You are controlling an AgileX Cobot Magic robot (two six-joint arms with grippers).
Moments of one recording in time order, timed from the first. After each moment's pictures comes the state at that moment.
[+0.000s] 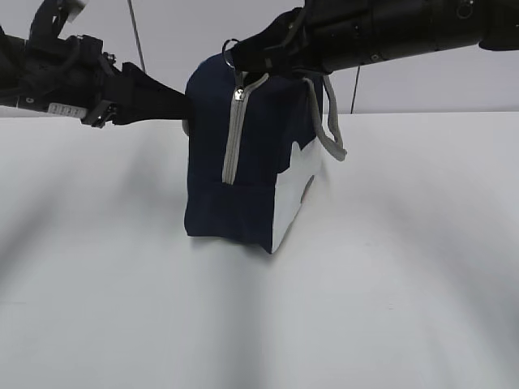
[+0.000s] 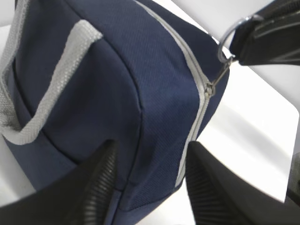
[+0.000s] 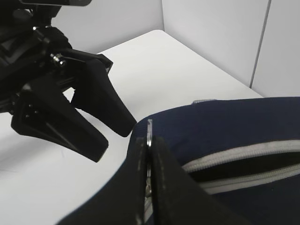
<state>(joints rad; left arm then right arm) -0.15 1.65 -1.11 -1.35 0.88 1.40 0.32 1.70 -1.32 -1.76 -0.64 1.52</state>
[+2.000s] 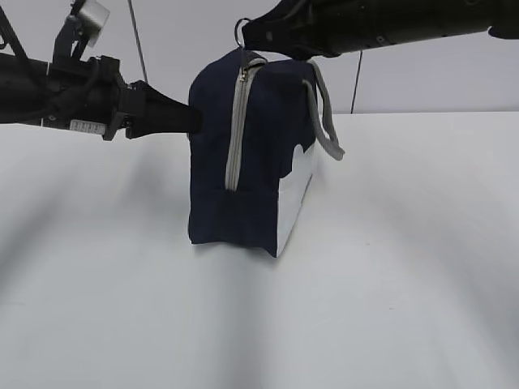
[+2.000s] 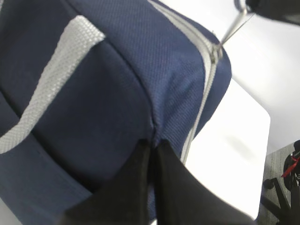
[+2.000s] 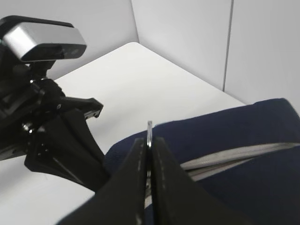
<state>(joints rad) -0.15 1.74 -1.11 -1.44 0.97 1.46 0.32 1.67 -1.32 -1.76 -0.53 1.61</state>
